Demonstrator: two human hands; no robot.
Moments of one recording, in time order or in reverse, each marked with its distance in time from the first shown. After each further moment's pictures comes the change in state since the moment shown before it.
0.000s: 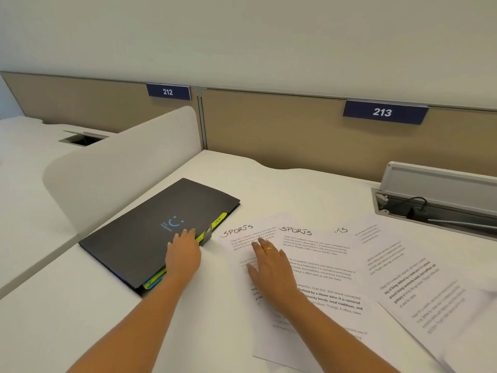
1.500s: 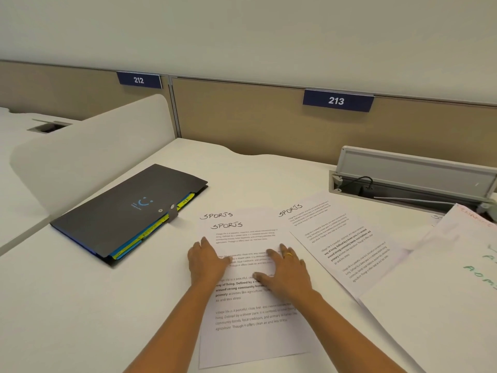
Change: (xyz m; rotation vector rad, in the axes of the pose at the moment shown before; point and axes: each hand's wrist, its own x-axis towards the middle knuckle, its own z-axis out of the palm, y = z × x) left_hand -0.121 0.105 0.024 -0.375 -0.198 -0.164; right_hand -0.108 0.080 -0.044 0.048 -0.241 0.306
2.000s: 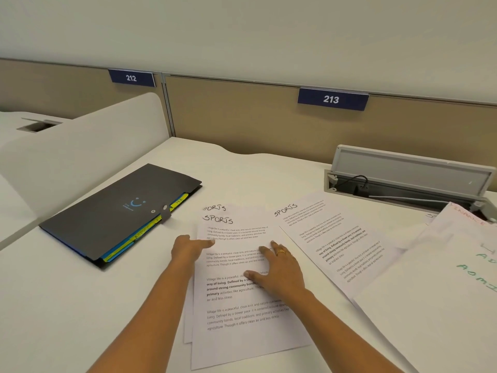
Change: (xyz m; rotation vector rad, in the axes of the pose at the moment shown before) left_hand 0.021 0.009 -0.033 -0.645 -0.114 -0.293; right_hand 0.011 0.003 0.003 0.041 0.056 -0.037
